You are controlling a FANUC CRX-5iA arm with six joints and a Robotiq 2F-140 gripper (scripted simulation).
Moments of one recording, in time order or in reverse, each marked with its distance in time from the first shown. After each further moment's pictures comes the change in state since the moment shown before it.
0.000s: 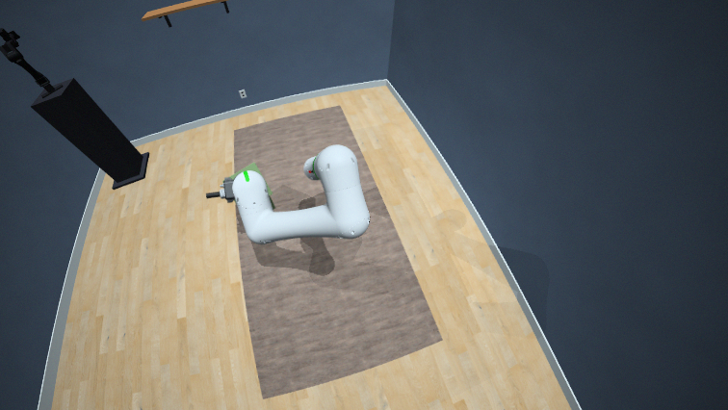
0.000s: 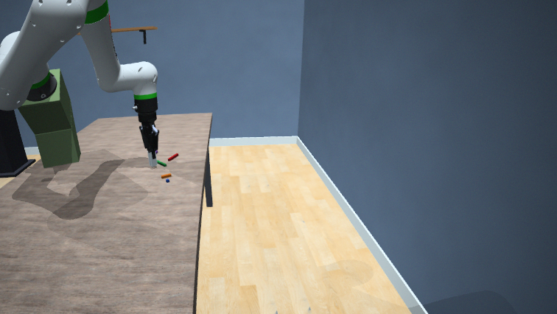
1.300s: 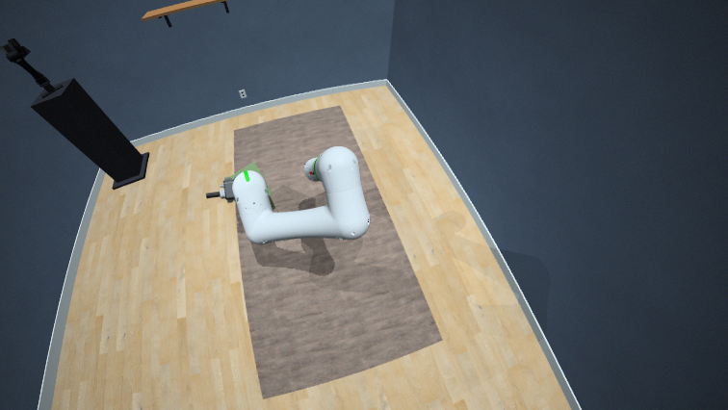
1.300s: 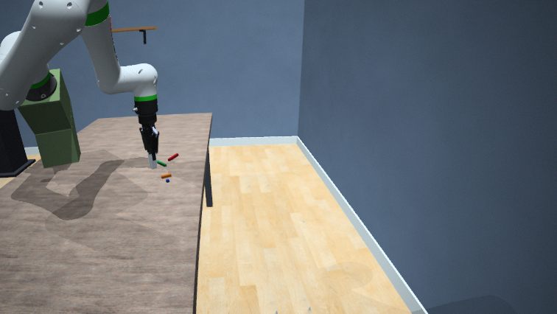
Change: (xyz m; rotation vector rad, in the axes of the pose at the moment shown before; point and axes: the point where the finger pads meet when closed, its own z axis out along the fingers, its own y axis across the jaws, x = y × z) arm 0.000 0.000 0.007 0.000 0.000 0.000
